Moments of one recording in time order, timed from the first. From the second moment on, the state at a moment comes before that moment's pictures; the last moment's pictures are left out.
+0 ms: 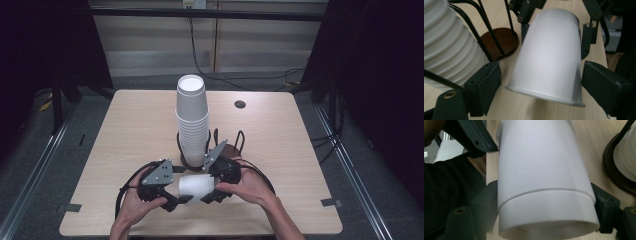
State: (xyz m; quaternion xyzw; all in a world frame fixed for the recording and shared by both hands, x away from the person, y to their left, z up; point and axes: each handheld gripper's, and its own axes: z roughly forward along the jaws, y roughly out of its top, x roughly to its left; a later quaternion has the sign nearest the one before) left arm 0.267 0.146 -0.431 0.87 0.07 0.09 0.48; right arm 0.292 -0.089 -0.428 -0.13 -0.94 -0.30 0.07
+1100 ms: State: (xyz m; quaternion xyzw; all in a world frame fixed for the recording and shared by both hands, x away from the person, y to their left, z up) left arm 0.263 0.180 -0.435 0.81 0.13 0.11 0.56; right arm 0.294 -0.117 -0.433 -0.19 -0.89 -0.42 0.05
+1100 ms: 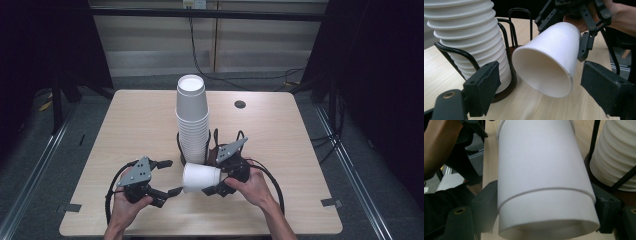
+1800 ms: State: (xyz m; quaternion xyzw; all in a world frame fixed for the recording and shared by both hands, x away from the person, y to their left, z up) left arm 0.262 0.183 -0.441 0.80 0.14 0.10 0.58; right arm 0.290 -0.122 -0.441 -0.18 -0.84 -0.51 0.05
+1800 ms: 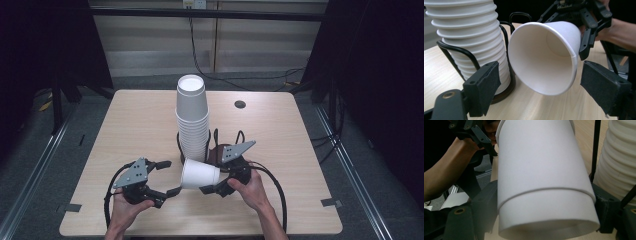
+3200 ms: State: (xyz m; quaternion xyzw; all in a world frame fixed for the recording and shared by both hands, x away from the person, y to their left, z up) left arm 0.275 0.166 -0.453 0.78 0.13 0.04 0.61; right arm 0.282 -0.114 -0.448 -0.14 -0.83 -0.55 0.05
